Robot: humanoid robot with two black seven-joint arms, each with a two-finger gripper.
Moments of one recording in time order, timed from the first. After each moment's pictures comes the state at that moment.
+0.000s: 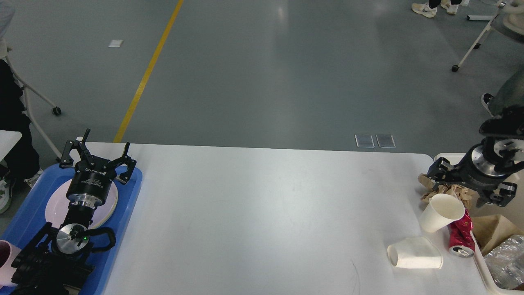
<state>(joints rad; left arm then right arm) -0.43 0.15 -1.50 -0.52 0.24 -0.66 -0.19 1.51 -0.48 -1.23 0.87 0.13 0.49 -0.33</state>
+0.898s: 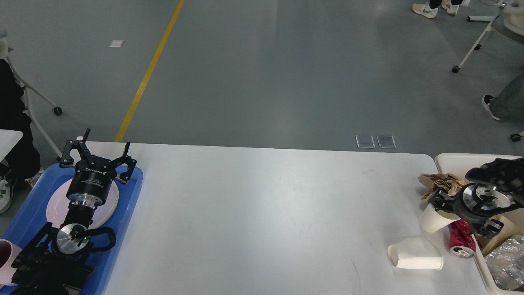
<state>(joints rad) -0.43 0.15 -1.50 -0.52 0.24 -0.66 -0.19 1.19 -0.46 -1.04 0.68 0.18 0.36 -0.33</state>
